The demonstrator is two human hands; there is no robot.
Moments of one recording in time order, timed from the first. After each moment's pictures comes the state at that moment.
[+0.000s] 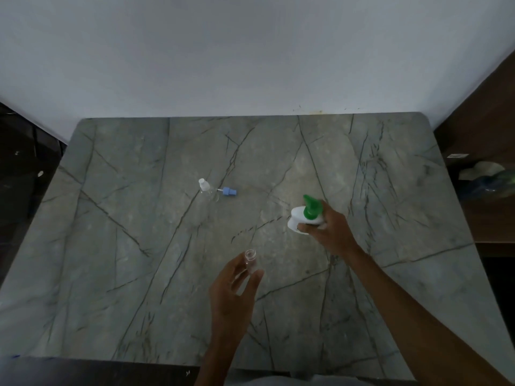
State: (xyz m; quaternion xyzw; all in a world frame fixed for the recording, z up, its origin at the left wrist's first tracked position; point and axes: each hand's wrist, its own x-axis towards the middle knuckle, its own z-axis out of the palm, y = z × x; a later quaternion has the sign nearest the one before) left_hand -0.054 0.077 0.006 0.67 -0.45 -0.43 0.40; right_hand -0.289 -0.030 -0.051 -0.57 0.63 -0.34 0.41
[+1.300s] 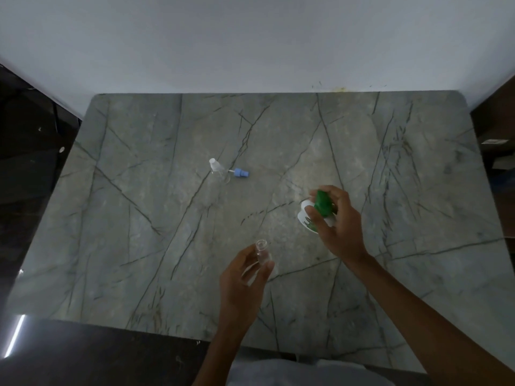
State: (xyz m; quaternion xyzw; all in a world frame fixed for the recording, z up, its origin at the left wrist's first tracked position) left_hand -0.055 0.087 0.002 0.66 -0.47 -0.44 0.38; right_hand -0.259 -0.007 -0.028 -0.60 0.57 -0.48 0.30
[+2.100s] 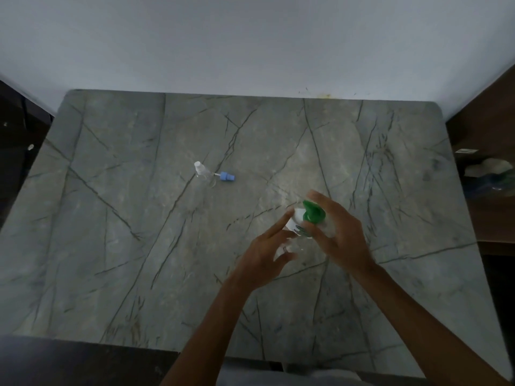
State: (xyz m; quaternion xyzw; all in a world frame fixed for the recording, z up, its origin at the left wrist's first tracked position) left_hand -0.088 0.008 -0.045 0.42 -0.80 -0.37 0.23; right_hand -0.286 -0.001 -0.020 -0.67 0.57 -0.39 0.27
